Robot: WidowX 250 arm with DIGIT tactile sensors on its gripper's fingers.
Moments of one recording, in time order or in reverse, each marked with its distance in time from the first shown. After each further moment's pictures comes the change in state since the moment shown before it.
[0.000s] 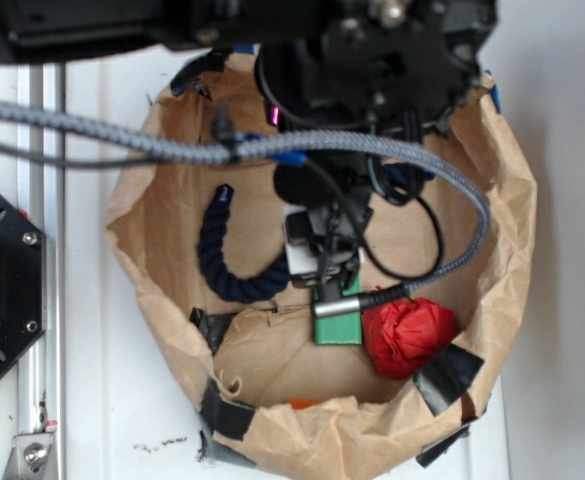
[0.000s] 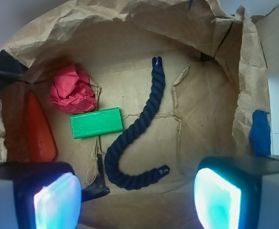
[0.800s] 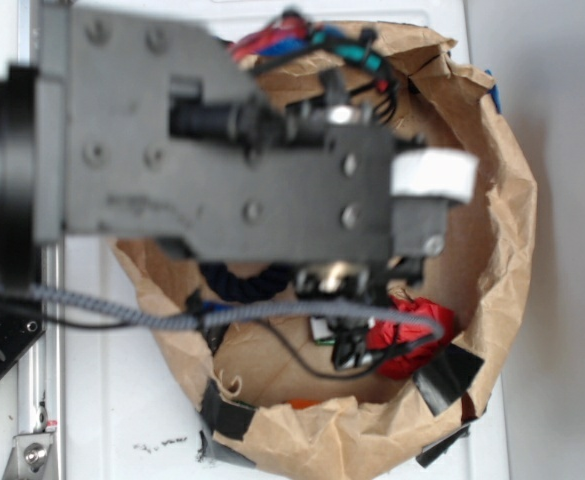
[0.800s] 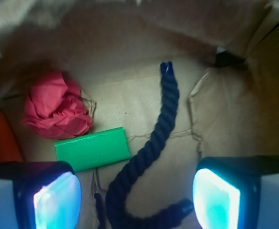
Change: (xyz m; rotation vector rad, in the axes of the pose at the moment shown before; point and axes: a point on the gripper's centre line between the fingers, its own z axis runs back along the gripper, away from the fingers) arm 0.007 -0.029 -0.060 0.104 -0.118 0.037
